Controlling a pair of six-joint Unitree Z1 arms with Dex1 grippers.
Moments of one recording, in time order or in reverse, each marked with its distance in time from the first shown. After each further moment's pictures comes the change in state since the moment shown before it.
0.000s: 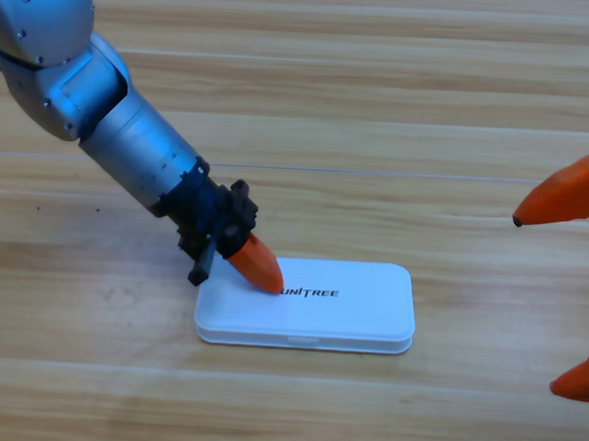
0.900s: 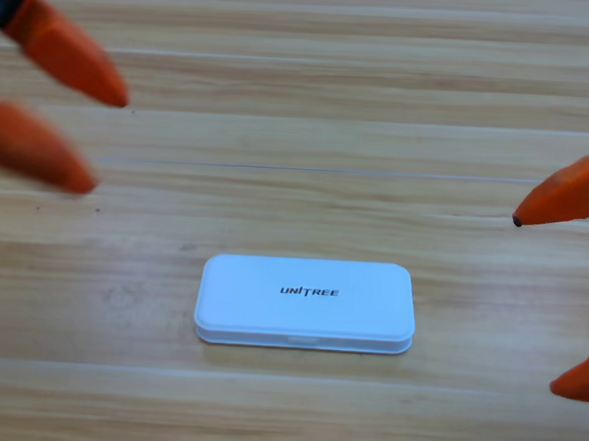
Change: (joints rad) arm 0 -0.147 -0.742 -0.248 0.657 0.219 -0.048; arm 1 0.000 0.000 0.000 0.000 0.000 0.000
